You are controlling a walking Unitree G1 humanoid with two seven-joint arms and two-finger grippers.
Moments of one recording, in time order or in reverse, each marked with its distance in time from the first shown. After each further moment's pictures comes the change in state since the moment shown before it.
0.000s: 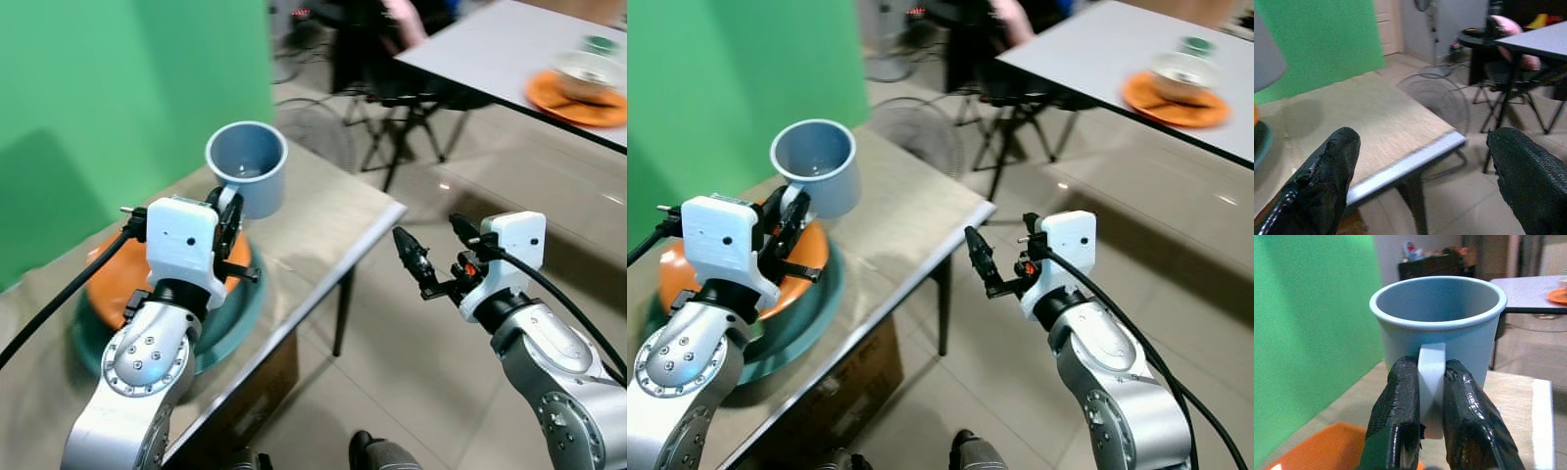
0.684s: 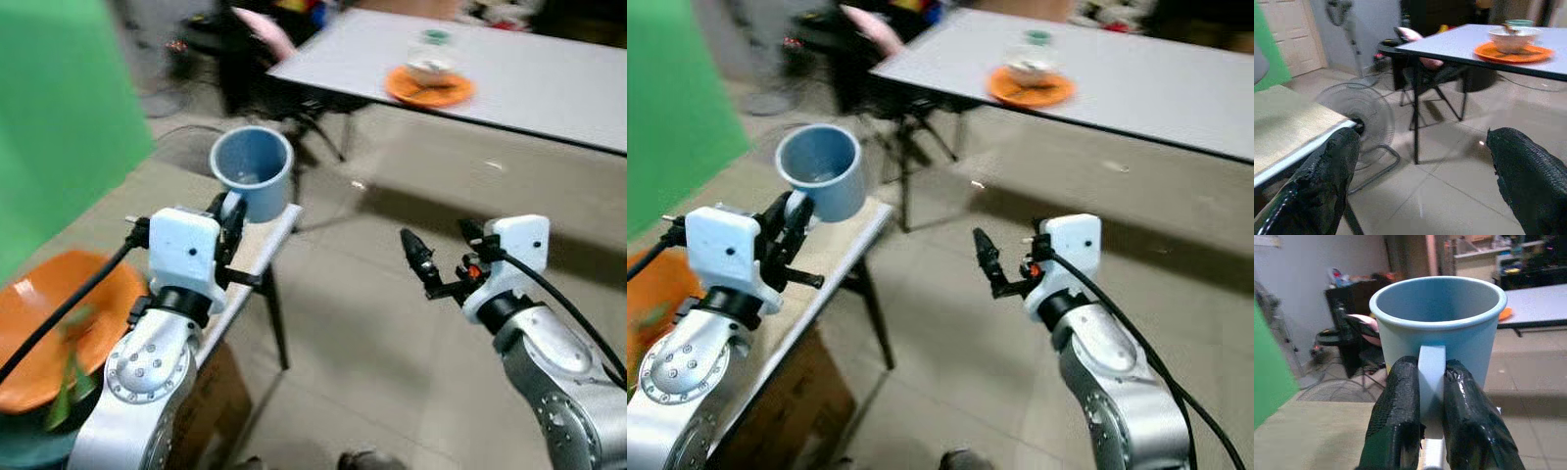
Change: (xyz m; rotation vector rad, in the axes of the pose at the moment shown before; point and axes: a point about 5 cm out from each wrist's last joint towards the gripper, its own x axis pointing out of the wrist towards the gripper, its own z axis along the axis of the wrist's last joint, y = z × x) left arm -0.002 -0.001 -0.009 -0.010 -0.007 -0.020; right arm -0.001 -0.005 -0.004 -0.007 0.016 -0.049
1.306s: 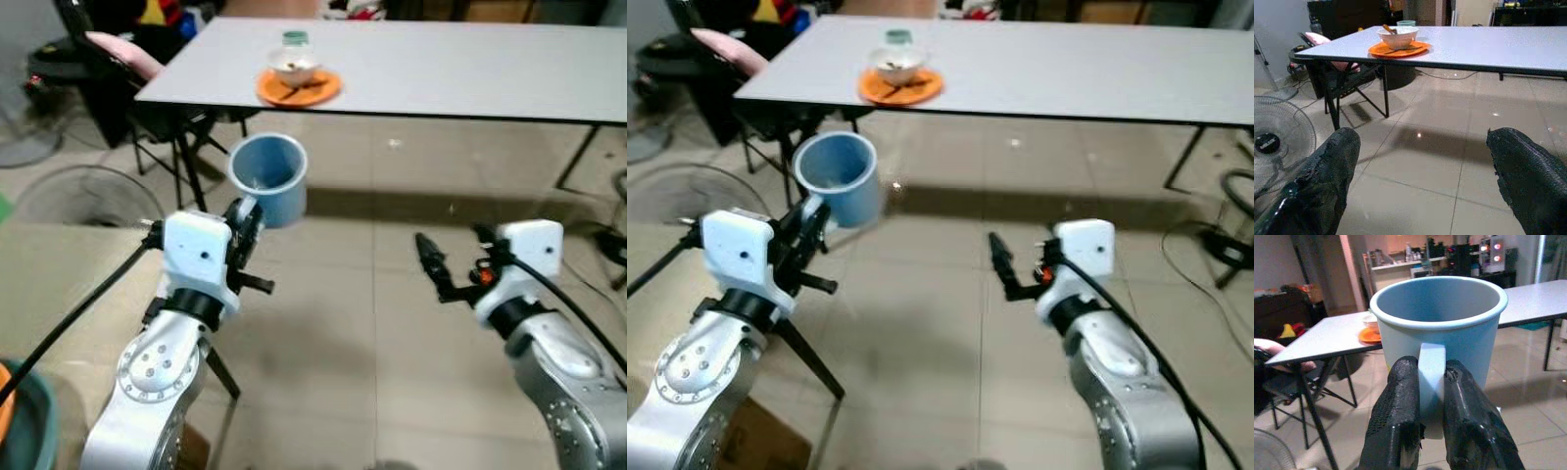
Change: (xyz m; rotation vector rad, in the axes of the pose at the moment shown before) left arm 0.002 -0.010 -0.004 -0.041 0.001 -0.061; right arm -0.006 -0.010 -0.005 -0.026 0.025 -0.062
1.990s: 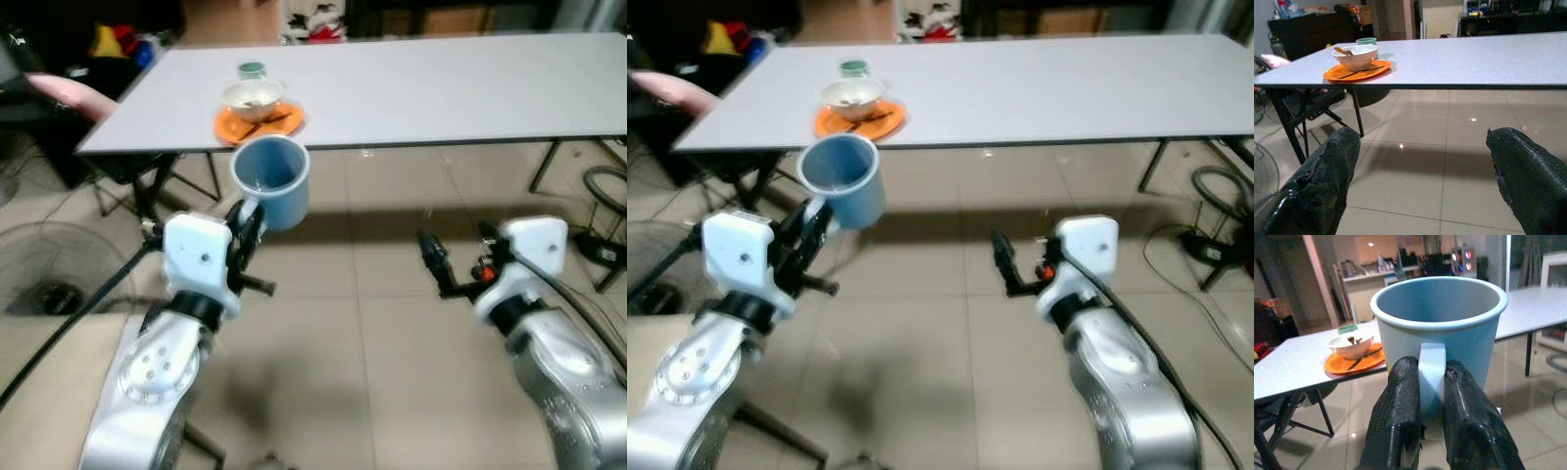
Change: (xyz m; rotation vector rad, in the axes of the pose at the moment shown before) left arm -0.003 0.005 -0.004 0.008 0.009 0.009; right arm 0.004 0.008 0.001 0.032 -0.016 0.017
